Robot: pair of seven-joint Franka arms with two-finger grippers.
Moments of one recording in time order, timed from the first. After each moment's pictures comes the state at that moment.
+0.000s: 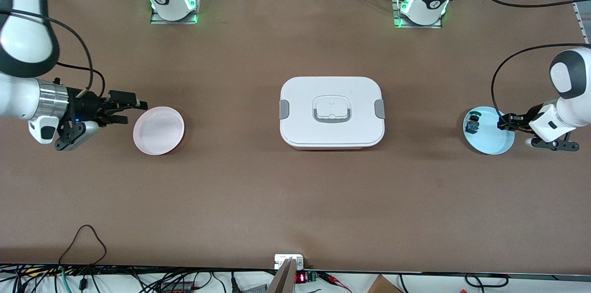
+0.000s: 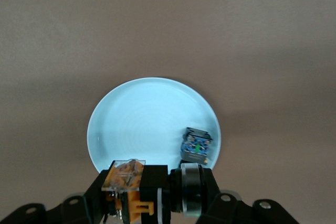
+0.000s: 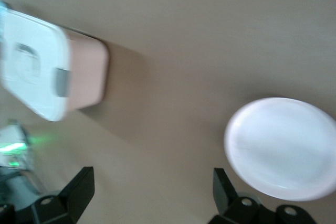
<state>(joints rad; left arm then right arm) 0.38 0.32 -0.12 -1.90 0.07 2.09 0.32 0.20 0.30 -0.28 -1.64 0.65 1.63 -0.51</state>
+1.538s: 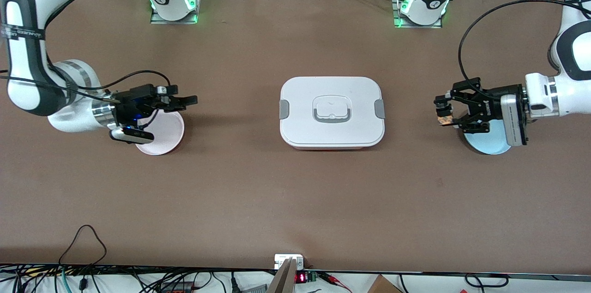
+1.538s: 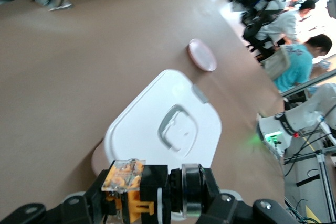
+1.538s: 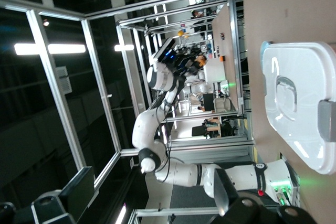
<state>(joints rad) 0.31 0.23 -0.24 -1.80 -0.91 1.72 1.13 0.24 0.43 -0.26 -1.88 1.68 1.33 -0.55</state>
